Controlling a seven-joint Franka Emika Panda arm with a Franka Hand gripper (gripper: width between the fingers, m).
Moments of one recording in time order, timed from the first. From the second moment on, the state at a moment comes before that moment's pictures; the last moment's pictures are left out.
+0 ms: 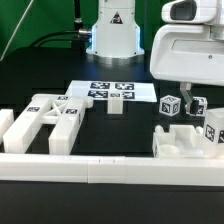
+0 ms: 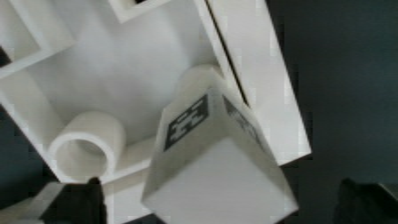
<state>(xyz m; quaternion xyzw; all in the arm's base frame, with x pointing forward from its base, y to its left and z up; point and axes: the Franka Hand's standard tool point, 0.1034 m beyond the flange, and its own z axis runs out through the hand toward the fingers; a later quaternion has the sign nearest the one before) 0.646 0.117 0.085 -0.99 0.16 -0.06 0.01</state>
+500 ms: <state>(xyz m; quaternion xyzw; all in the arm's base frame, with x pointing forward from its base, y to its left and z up) 0.646 0.119 0.083 -1.00 0.01 -0.06 -0.01</state>
